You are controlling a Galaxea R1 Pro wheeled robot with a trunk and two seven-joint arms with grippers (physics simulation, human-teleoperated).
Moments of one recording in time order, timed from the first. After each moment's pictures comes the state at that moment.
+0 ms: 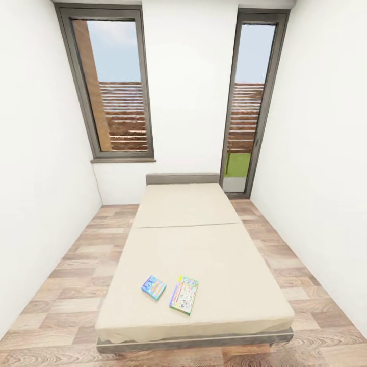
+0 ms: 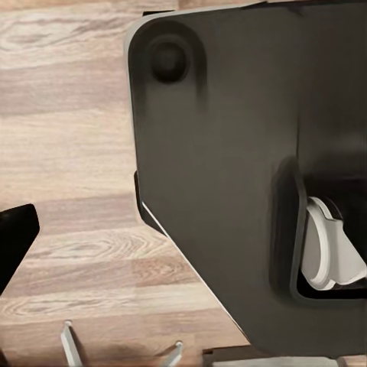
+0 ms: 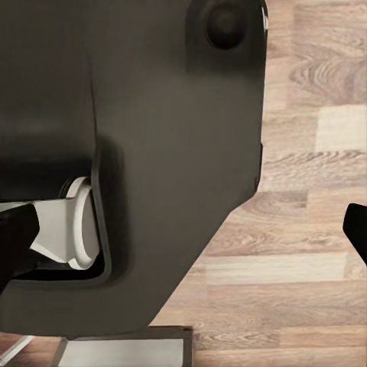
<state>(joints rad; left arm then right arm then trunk) 0.00 0.00 -0.04 -0.06 0.00 -0.06 -0.01 0.00 0.04 0.00 0.00 -0.01 -0.08 0.00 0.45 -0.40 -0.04</state>
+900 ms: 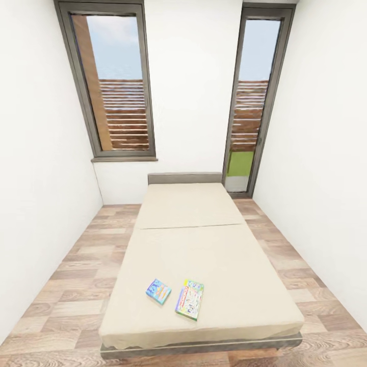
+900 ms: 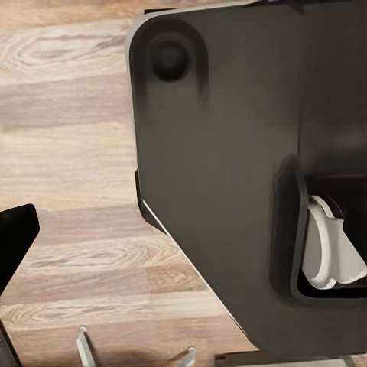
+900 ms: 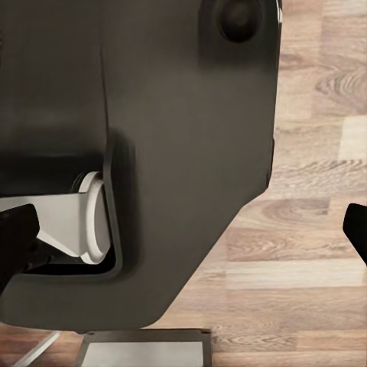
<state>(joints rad) 0.00 0.00 -0.04 -0.06 0.00 -0.07 -0.01 0.00 0.05 0.00 0.00 -0.01 -0.08 0.00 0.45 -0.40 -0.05</state>
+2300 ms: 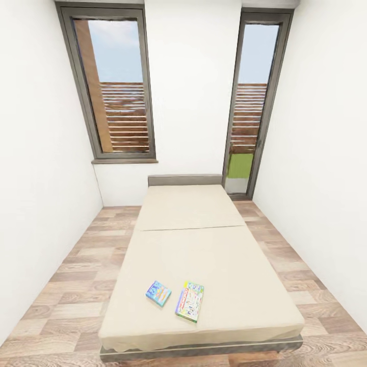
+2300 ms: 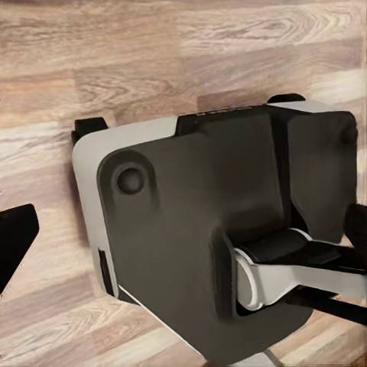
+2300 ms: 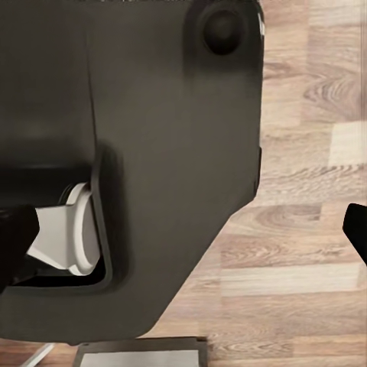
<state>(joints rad) -0.21 0.35 -0.03 -0.19 0.00 0.21 -0.80 0.00 0.03 -0.02 -0.01 -0.01 -0.08 0.00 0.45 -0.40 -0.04</state>
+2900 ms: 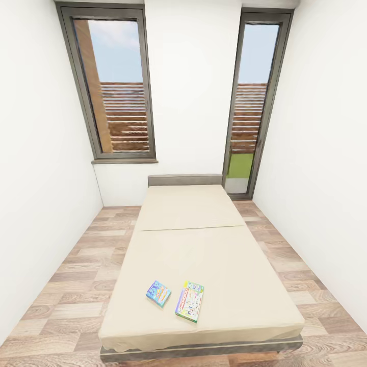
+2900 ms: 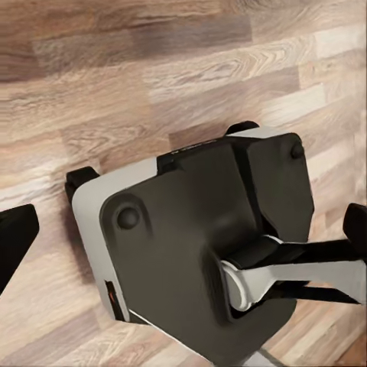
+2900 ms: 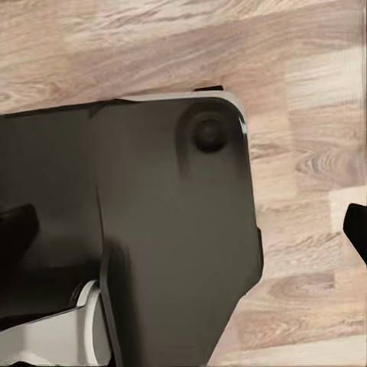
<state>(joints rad) -0.21 0.52 -0.03 -0.41 0.01 0.29 -1.12 -0.01 0.03 -0.02 -0.01 -0.11 -0.29 0.01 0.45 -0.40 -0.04</state>
